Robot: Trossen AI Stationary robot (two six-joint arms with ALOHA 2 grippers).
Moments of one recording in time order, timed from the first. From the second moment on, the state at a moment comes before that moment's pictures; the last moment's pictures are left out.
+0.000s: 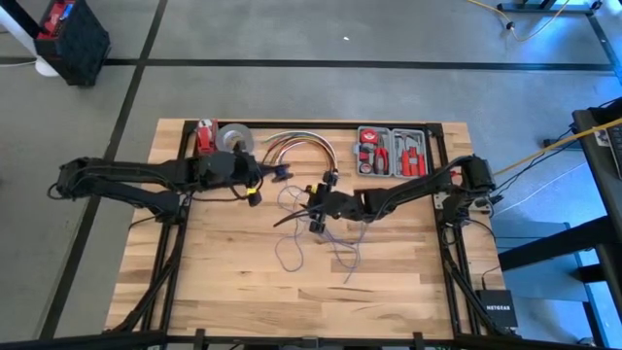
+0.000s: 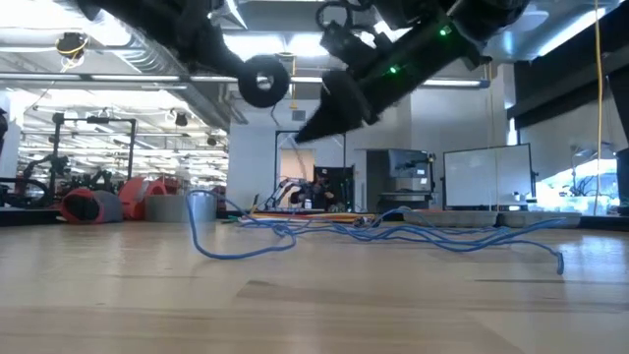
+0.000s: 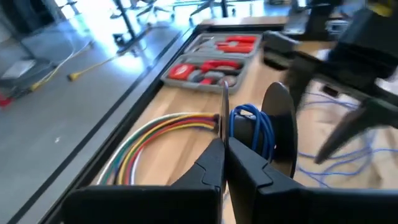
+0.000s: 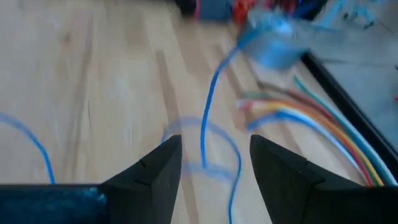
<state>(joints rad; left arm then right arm) 0.11 0.99 0.70 -0.10 -0.33 0.05 0.10 1.79 0.99 0.24 0.44 -0.04</state>
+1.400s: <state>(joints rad) 0.02 0.99 0.70 -0.04 -0.32 0.12 0.01 1.82 1.00 0.61 0.22 -0.03</state>
